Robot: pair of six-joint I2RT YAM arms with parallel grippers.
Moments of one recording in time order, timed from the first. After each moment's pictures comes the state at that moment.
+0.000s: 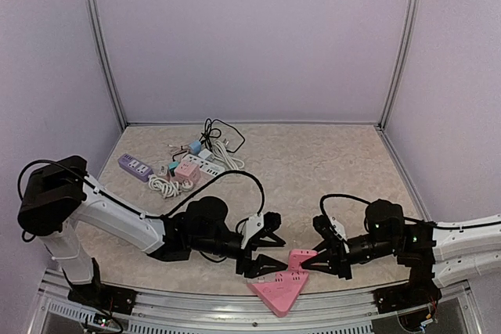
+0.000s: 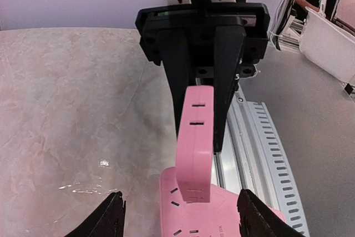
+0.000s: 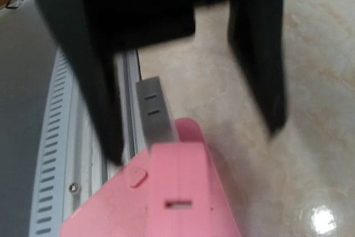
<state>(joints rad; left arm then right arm) -1.21 1.73 0.72 0.70 0.40 -0.02 1.05 0.91 0.24 0.23 -0.44 0.10</state>
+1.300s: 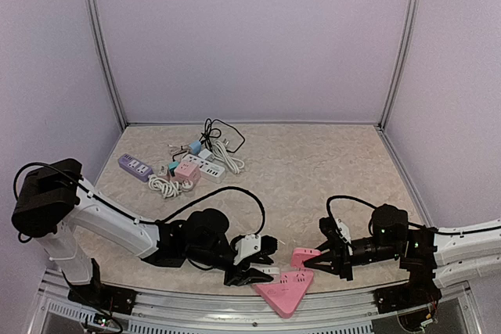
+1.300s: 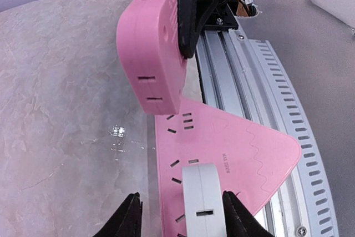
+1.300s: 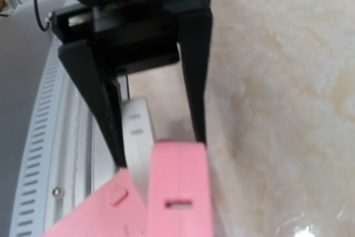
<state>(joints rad) -1.25 1.71 0.66 0.55 0.35 0.15 1.05 0.87 0.17 0.34 -0.40 0.06</state>
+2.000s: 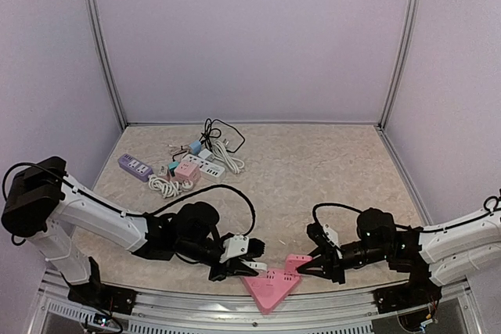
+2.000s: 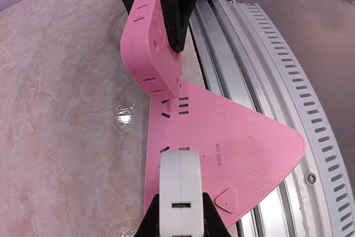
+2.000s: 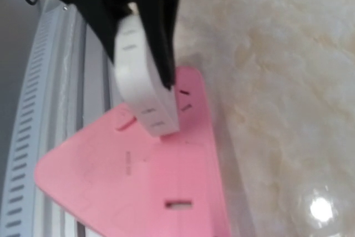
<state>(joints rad) -1.19 1.62 0.62 0.38 0.40 0.33 1.07 1.08 0.17 0.45 -0.41 0.11</state>
